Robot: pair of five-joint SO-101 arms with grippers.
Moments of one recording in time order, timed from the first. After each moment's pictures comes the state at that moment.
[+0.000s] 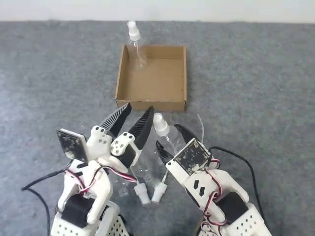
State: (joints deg) left arm 17.3 -103.3 81.0 41.1 21.5; right arm -39.9 -102.7 90.5 42.0 12.0
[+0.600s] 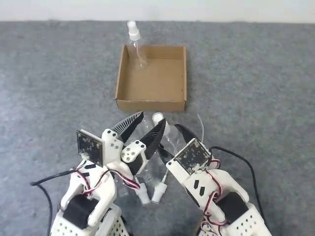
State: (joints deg) left arm 23.8 -103.3 81.0 46.5 15.9; right arm -39.6 -102.7 90.5 42.0 11.6
